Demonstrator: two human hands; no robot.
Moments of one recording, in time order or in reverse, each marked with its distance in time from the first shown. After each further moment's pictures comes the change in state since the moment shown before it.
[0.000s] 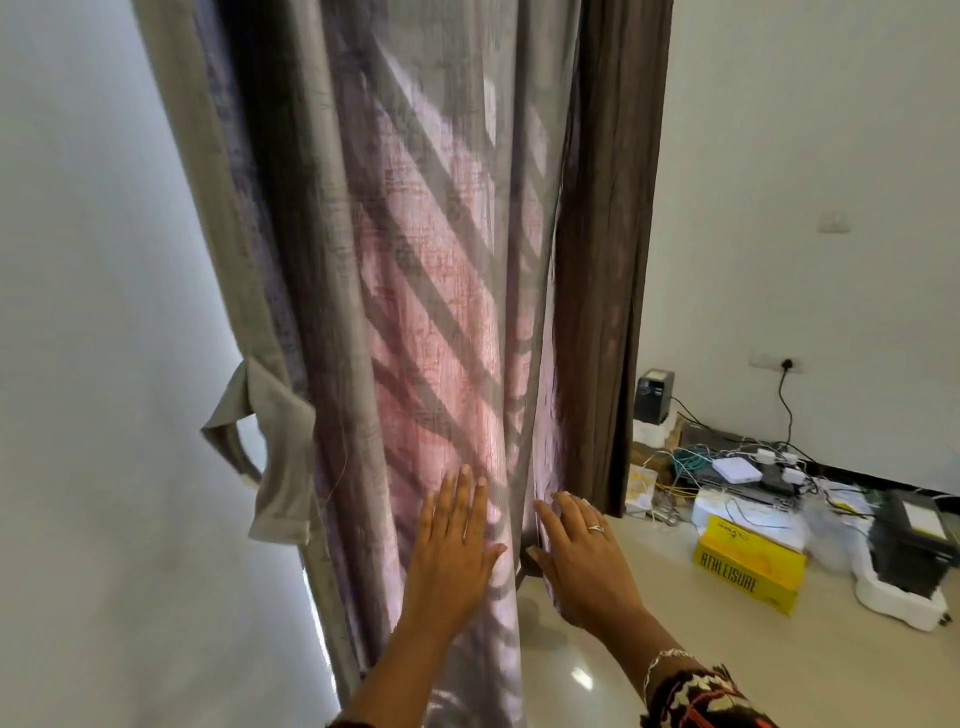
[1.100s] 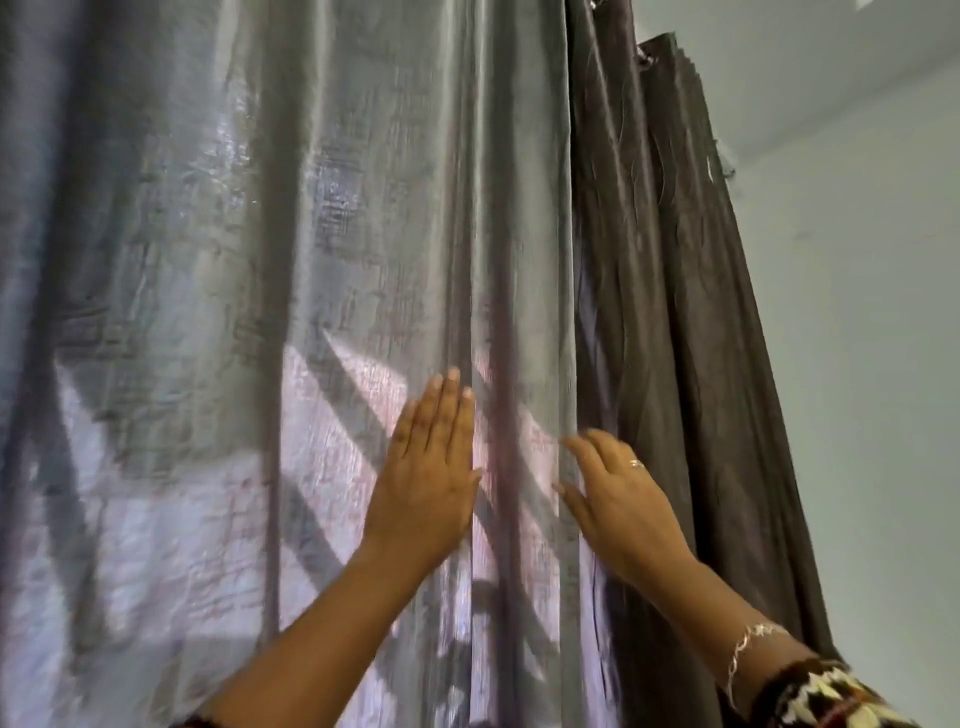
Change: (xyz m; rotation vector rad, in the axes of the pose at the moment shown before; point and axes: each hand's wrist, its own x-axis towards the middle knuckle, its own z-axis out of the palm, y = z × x) left_hand 0.492 -0.028 -0.044 0.537 0.615 -0.045; right_hand 0.492 0.240 -0.022 0.281 0.652 -0.282
